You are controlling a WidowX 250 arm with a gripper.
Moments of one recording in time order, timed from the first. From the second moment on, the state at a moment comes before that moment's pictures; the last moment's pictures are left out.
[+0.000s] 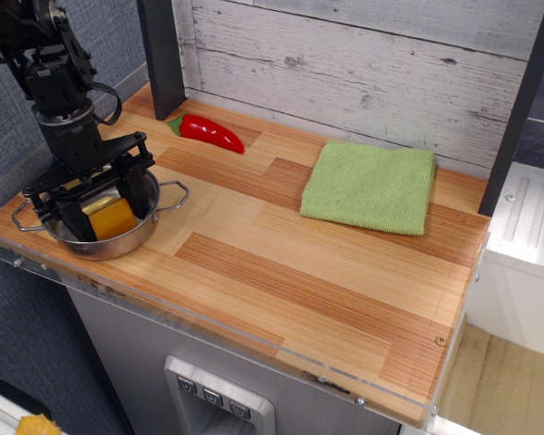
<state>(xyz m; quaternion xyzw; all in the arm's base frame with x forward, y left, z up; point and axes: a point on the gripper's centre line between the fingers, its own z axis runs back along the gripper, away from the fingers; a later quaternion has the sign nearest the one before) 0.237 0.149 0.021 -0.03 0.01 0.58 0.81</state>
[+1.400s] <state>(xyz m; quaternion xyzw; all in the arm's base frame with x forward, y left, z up) 0.297 0.089 0.096 -0.19 -0.03 0.67 0.72</state>
